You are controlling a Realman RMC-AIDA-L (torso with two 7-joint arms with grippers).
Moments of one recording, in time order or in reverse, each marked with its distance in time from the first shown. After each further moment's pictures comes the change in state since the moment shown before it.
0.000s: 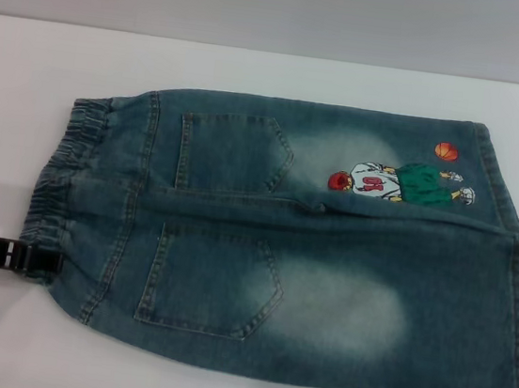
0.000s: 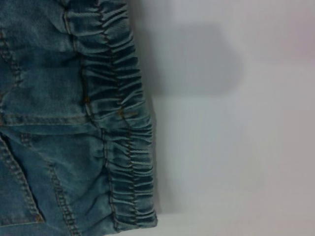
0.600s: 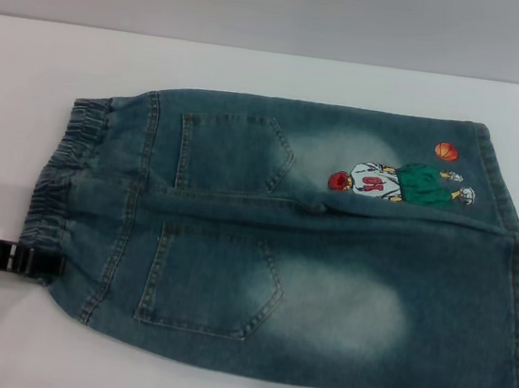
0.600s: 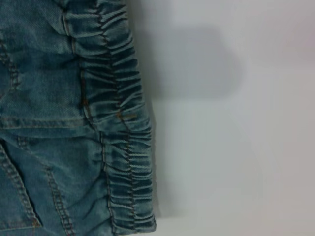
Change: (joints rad) left arm -0.010 -0.002 0.002 0.017 0.005 0.000 0.000; right arm -0.001 0.000 -0.001 0.002 0.002 0.007 -0.001
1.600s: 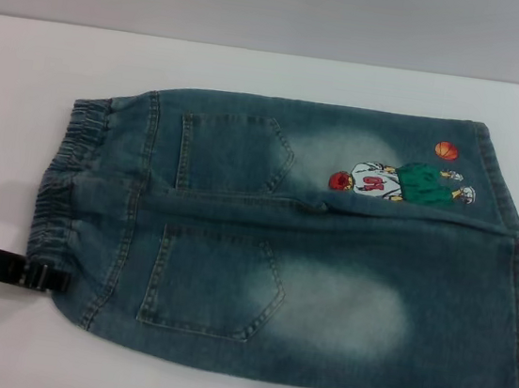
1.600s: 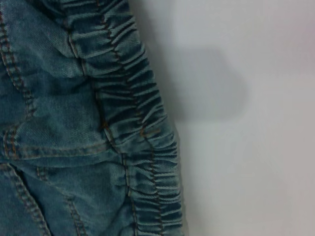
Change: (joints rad) left arm -0.055 0.002 0.015 0.047 0.001 -0.059 0.034; right arm 0.000 -0.003 -0.013 0.013 0.004 0.017 0.000
